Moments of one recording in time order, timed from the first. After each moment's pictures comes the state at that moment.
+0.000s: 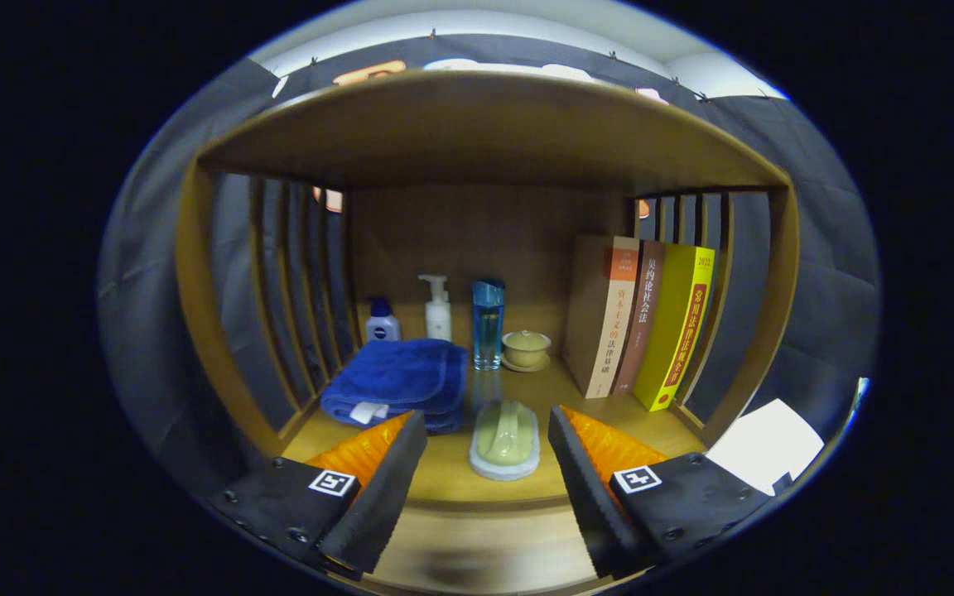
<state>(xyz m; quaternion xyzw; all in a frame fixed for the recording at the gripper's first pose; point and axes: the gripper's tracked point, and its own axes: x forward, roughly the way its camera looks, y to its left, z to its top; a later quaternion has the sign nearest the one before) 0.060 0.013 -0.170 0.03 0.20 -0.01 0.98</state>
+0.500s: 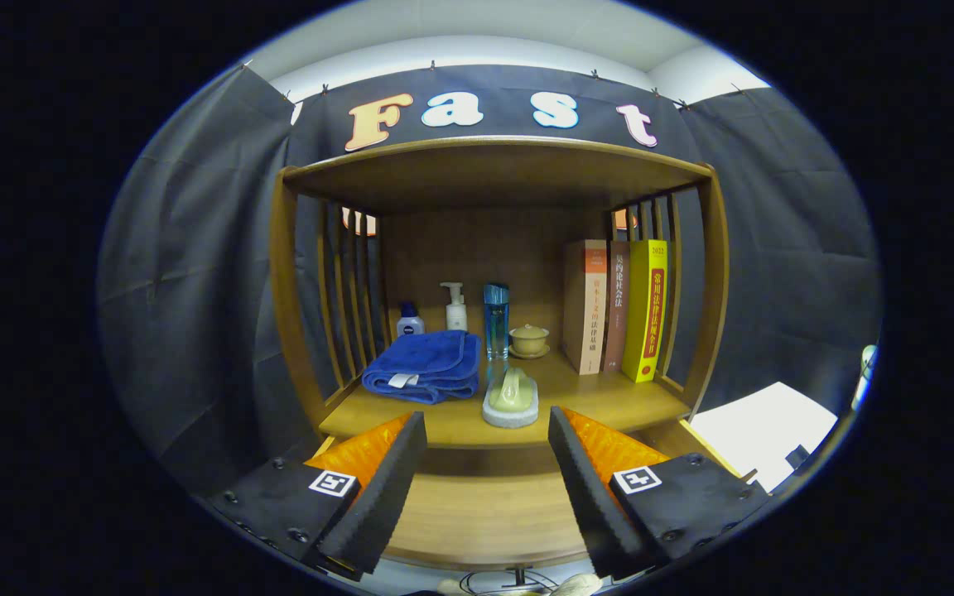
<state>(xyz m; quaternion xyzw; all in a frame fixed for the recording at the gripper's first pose) -0.066 0.015 -0.158 0.06 0.16 0.00 0.99</state>
